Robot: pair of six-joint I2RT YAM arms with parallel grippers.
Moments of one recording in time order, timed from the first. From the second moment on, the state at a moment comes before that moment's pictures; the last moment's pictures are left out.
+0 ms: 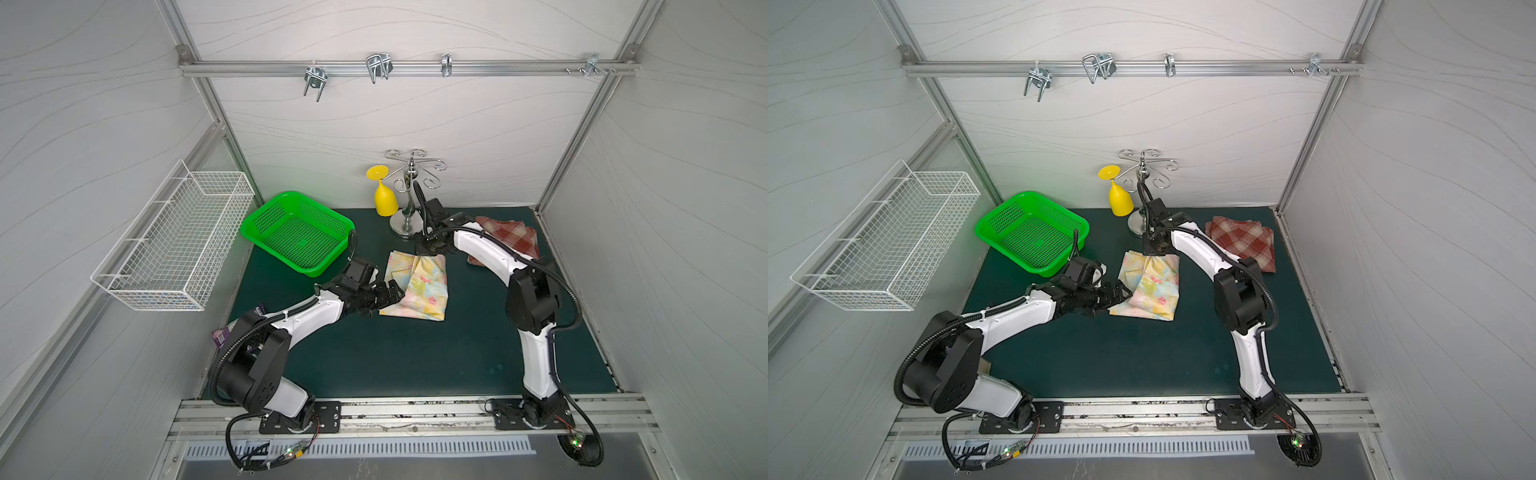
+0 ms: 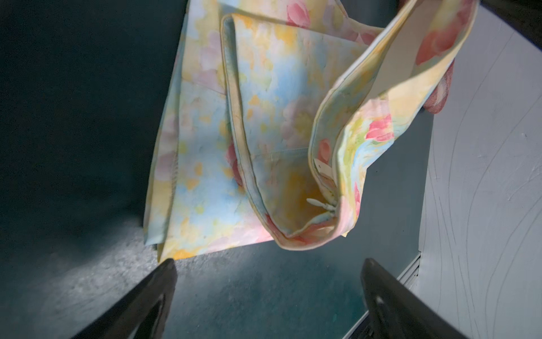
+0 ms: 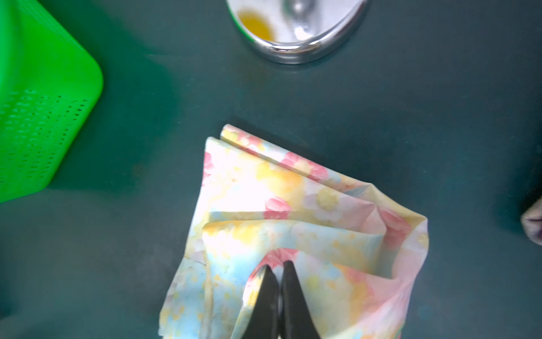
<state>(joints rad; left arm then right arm) -0.49 1.48 0.79 -0.23 0.35 -0.80 0.62 2.09 1.89 -0.84 -0.03 0.43</state>
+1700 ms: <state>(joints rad) -0.38 1.20 0.69 -0.32 0.27 -0.80 0.80 2.10 1.90 -0.83 -0.02 0.41</state>
